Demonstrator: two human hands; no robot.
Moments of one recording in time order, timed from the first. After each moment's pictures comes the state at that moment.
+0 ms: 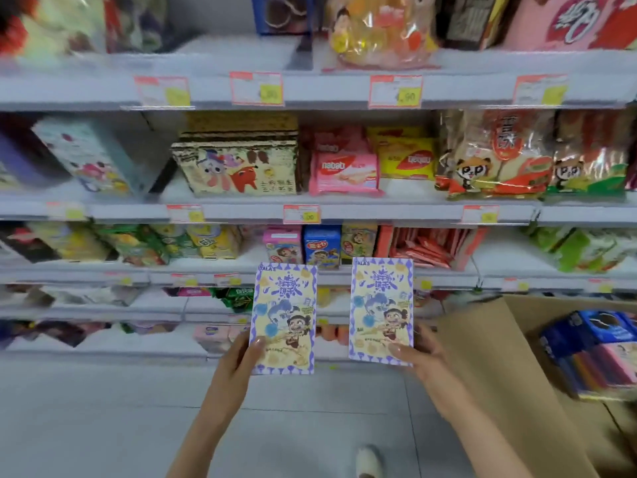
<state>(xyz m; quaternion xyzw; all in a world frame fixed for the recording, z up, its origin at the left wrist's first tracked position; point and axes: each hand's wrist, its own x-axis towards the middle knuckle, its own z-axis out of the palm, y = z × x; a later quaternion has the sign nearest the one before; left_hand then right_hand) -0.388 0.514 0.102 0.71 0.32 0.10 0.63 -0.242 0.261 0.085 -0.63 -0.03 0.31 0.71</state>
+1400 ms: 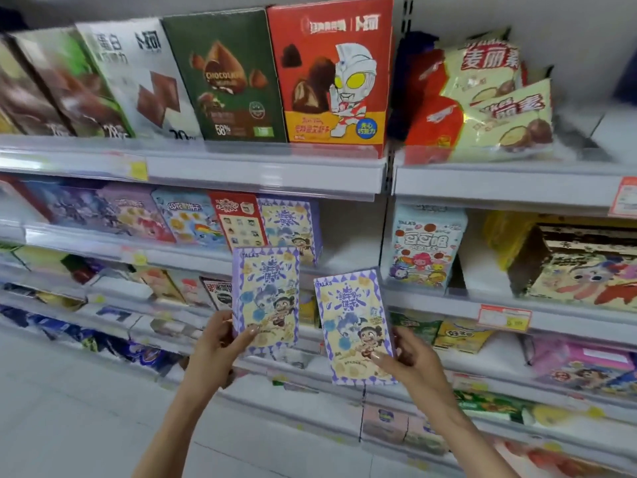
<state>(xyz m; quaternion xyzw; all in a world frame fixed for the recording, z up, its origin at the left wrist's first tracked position) -0.520 1.057 0.166 0.74 0.36 0.22 0.52 -0.346 0.825 0.133 -0.69 -0.20 0.29 0.63</state>
